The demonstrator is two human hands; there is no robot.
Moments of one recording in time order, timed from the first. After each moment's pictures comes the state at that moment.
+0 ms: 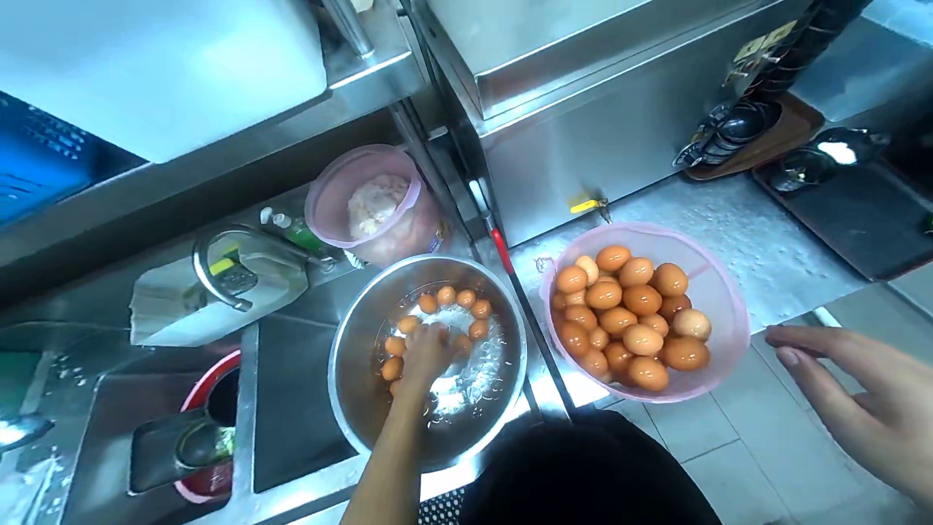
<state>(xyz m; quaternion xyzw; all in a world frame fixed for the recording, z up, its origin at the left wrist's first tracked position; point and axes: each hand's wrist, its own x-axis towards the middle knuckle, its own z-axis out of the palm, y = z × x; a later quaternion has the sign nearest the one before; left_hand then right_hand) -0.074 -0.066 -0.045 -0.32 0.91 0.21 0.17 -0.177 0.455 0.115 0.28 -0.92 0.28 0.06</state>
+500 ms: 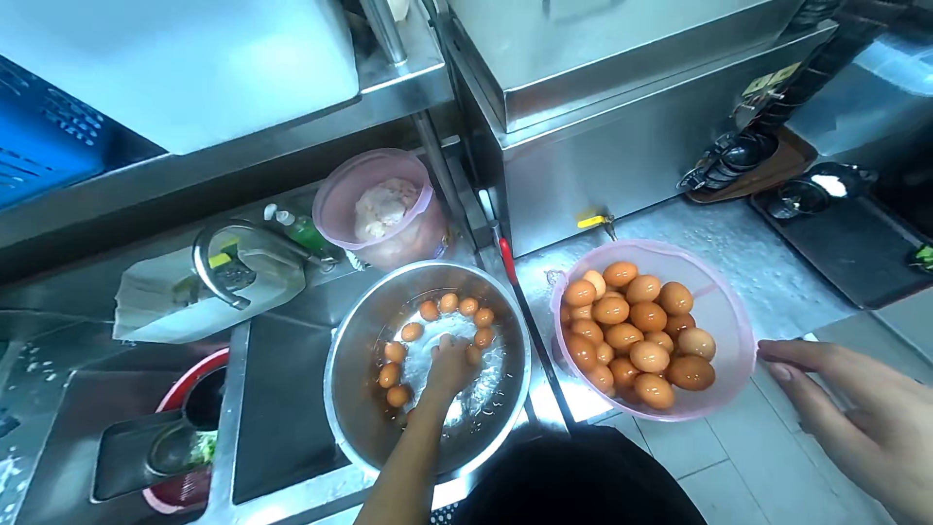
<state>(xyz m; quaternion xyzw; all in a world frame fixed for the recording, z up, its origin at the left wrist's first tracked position) -0.085 -0.031 -0.066 -0.27 0.91 0.19 0.26 -0.178 0.431 0.131 0.30 -0.91 0.27 0.06</state>
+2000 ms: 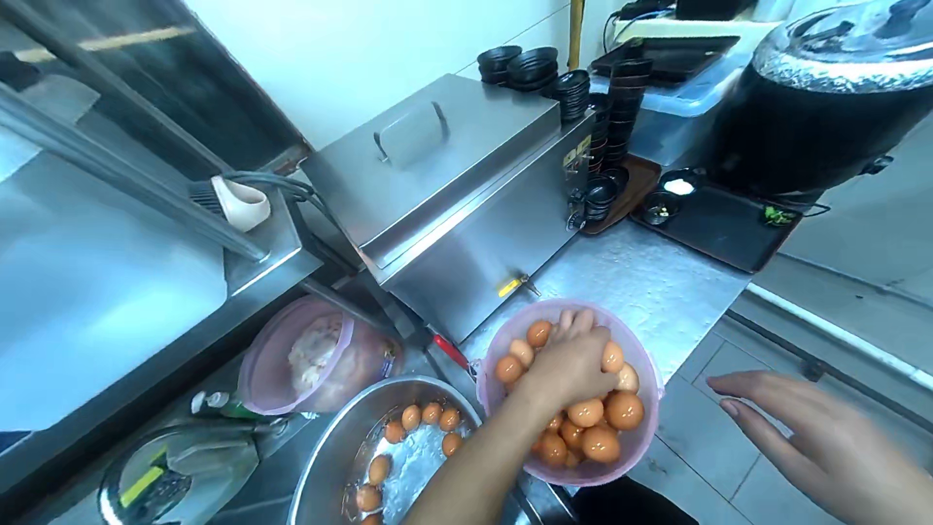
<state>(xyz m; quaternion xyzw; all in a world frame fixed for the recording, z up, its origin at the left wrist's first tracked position) -0.269 0.217 0.100 0.26 0.94 0.15 0.18 -0.155 0.487 0.102 0.21 -0.93 0.30 0.10</state>
